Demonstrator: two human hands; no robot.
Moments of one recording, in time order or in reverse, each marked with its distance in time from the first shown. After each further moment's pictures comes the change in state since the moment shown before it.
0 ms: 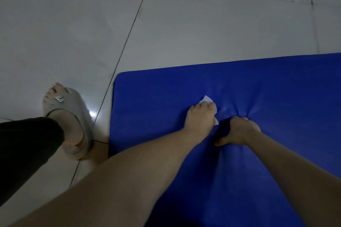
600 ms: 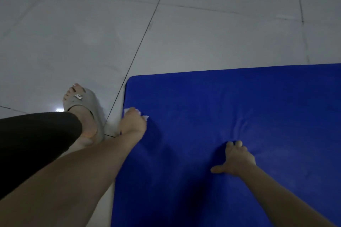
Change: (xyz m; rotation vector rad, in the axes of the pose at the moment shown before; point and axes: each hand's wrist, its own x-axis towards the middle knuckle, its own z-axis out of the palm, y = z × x) left_hand -0.101 -0.174 -0.052 -0.281 0.097 -0.801; right_hand -0.077 -0.009 0.067 -0.054 -0.056 0.056
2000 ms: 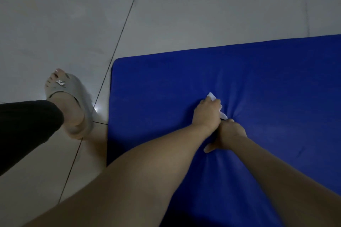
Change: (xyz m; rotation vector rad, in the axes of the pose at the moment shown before) left_hand -0.121 0.176 0.117 0.068 -0.280 0.712; right_hand 0.013 -0.002 -0.009 0.011 0.021 -0.101
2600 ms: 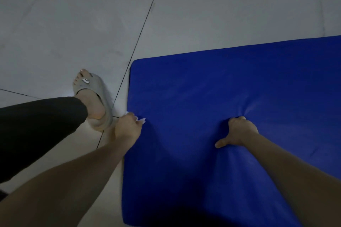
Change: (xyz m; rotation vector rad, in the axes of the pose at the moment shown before) left_hand -0.152 -0.207 -0.104 0.037 0.200 -0.661; right_hand -0.012 0.003 -0.004 0.006 -0.010 -0.002
